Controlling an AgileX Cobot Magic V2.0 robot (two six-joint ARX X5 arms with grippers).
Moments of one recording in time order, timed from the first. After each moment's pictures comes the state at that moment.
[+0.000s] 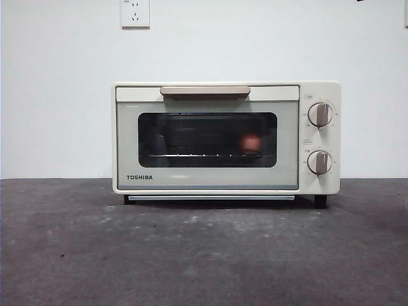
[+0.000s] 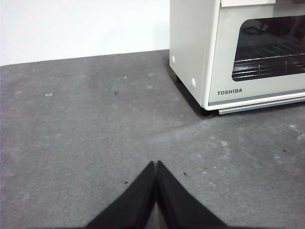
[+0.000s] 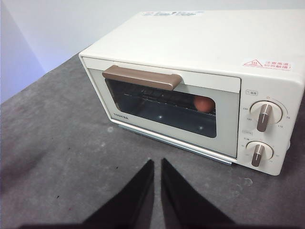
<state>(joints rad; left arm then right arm) 0.00 0.00 0.03 -0.17 0.20 0.09 0.48 0.62 0.70 -0.35 -0.15 0.20</state>
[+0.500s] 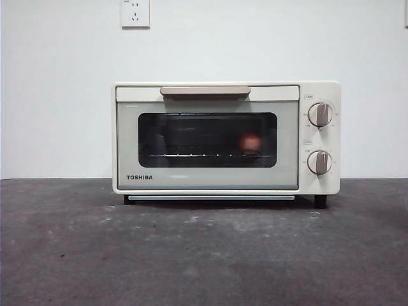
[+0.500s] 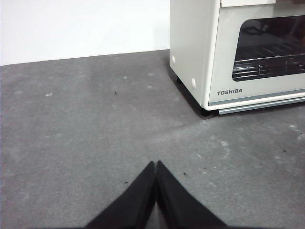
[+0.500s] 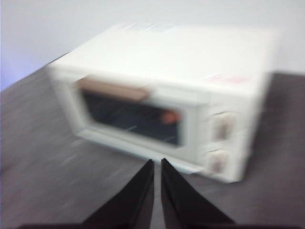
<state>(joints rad) 0.00 0.00 0.03 -0.17 0.20 0.09 0.42 0.57 0.70 -0.34 -0.04 0.14</state>
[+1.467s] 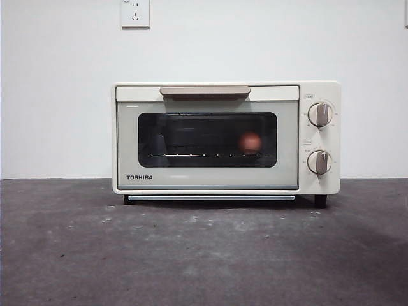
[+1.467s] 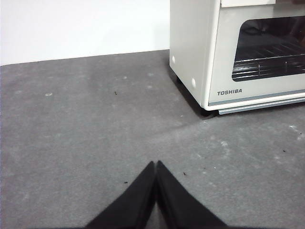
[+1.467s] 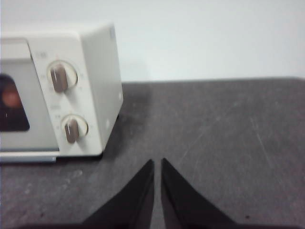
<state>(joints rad) 0.00 0.01 0.03 -0.17 0.20 0.08 0.00 0.01 0.02 -0.04 -0.03 0.08</state>
